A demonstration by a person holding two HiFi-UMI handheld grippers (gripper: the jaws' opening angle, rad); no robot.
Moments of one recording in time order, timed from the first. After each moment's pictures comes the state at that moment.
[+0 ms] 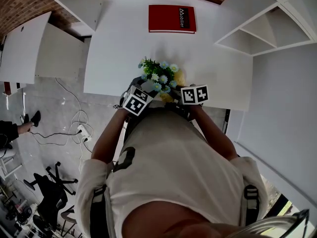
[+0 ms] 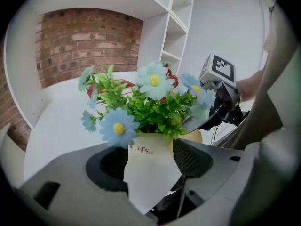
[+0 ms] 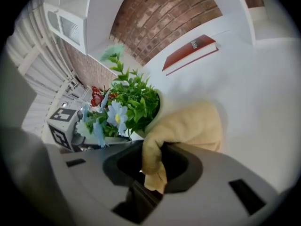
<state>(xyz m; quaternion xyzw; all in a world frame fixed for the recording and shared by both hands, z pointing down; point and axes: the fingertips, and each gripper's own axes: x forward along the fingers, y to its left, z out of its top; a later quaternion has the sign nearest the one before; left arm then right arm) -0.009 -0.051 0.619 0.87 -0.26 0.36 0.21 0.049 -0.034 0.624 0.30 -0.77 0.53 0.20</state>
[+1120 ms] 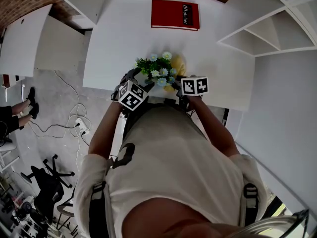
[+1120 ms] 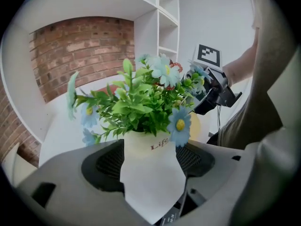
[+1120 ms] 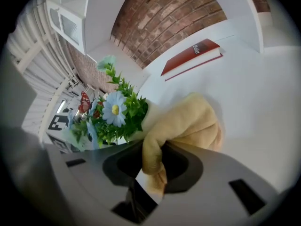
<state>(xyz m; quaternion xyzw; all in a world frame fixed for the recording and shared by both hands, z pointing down) -0.034 -0.069 0.630 0.87 -0.27 0.39 0.13 0.053 -0.071 0.635 0.31 -0.78 0.50 0.20</state>
